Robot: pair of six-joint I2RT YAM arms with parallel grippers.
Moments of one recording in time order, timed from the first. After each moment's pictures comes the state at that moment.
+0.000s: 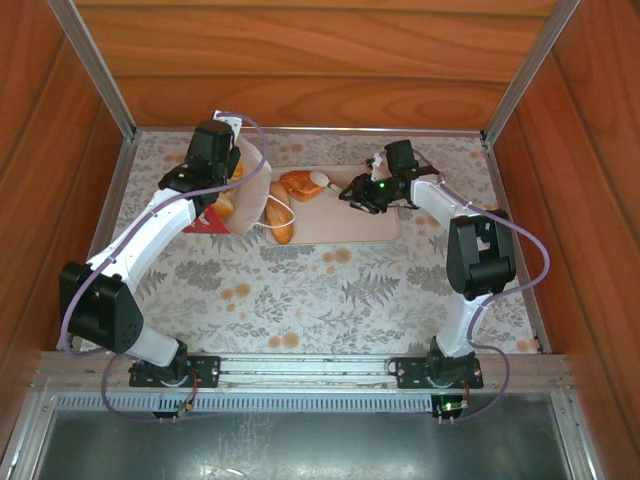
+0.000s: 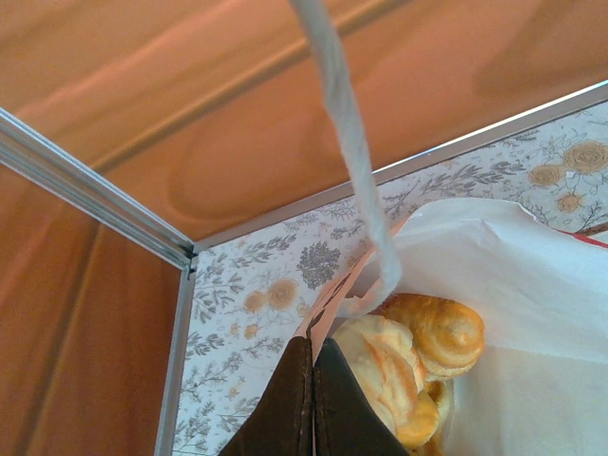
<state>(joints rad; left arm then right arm) -0.40 1.49 1.30 -0.30 -0.52 0.24 0.29 1.88 1.37 -0.53 -0.66 0.50</state>
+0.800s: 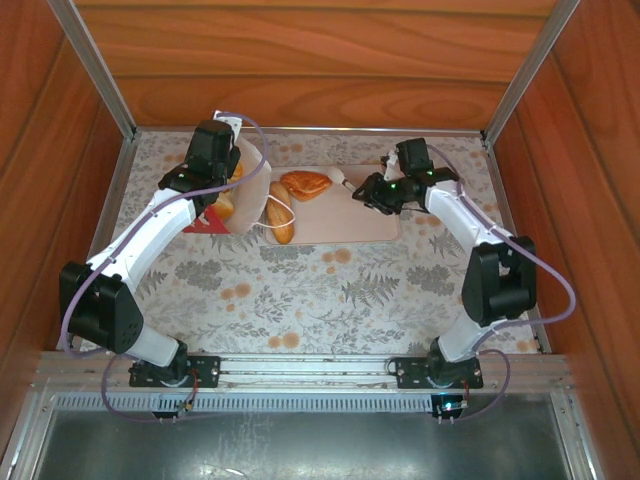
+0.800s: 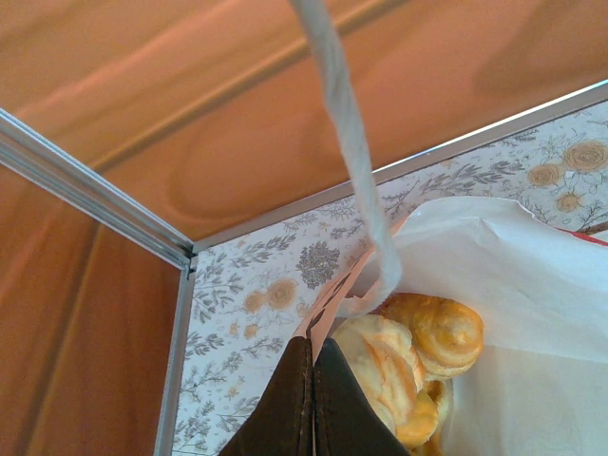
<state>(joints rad) -0.40 1.49 1.30 -0.31 -0.52 0.24 0.29 1.64 1.31 -0.65 -0.51 0.54</state>
